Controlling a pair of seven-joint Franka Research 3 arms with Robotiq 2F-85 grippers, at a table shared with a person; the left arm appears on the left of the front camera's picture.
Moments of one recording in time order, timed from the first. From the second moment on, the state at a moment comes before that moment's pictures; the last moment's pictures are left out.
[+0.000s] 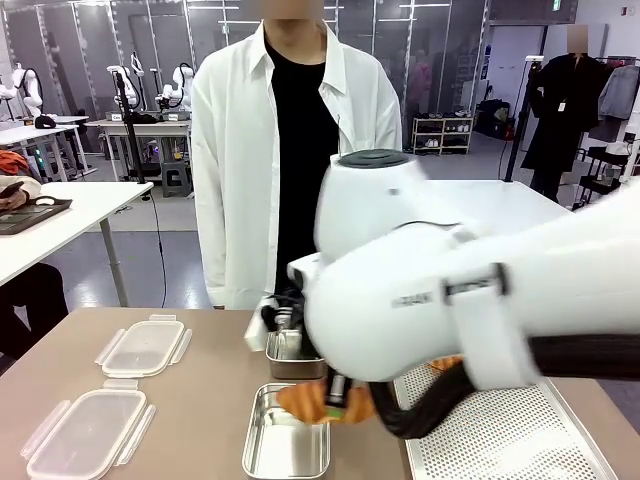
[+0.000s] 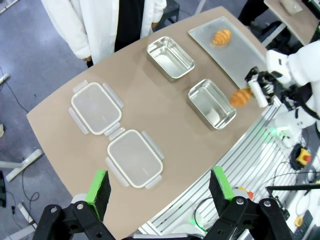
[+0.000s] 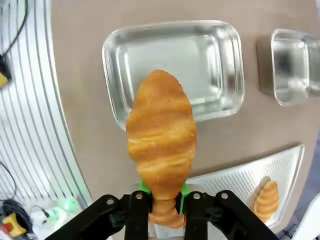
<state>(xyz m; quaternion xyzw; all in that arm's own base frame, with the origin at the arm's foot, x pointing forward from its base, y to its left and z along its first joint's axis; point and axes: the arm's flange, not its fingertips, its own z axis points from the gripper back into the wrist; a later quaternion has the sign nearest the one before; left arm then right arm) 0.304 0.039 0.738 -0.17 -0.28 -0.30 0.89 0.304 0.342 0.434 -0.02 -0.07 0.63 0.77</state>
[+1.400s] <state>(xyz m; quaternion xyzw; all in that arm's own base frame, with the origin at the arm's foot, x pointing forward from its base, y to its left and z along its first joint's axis) 0.304 0.039 0.738 -0.17 -0.28 -0.30 0.89 0.364 0.394 0.399 0.03 -0.02 -0.03 1.00</state>
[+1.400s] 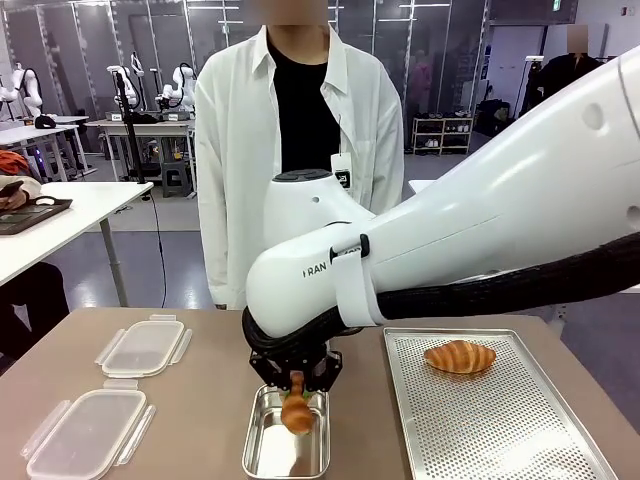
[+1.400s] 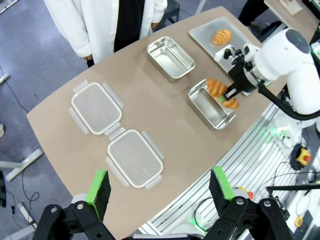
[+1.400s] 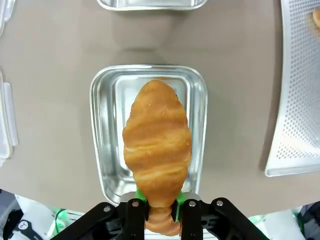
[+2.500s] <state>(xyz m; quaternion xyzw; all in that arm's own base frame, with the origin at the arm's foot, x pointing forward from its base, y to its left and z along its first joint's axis) 0.304 0.039 0.738 -0.17 -0.28 -0.30 0.89 0.364 0.399 0.381 0.04 0.00 -0.02 1.00</state>
